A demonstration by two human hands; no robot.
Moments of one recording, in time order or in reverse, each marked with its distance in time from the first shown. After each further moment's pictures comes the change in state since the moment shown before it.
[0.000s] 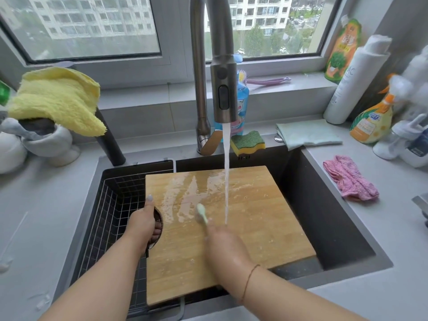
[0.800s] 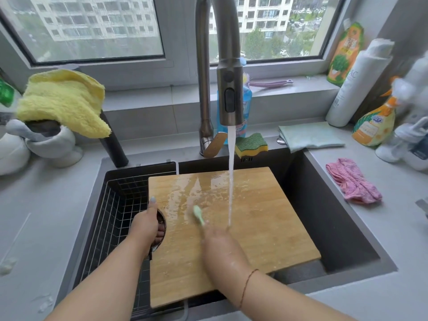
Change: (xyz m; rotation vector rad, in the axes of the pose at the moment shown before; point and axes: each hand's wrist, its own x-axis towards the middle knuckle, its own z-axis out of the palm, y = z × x) left_hand -0.003 0.001 0.001 0.003 0.011 0.014; right_hand 0.000 -0.007 0.007 -0.151 -0.007 -0.109
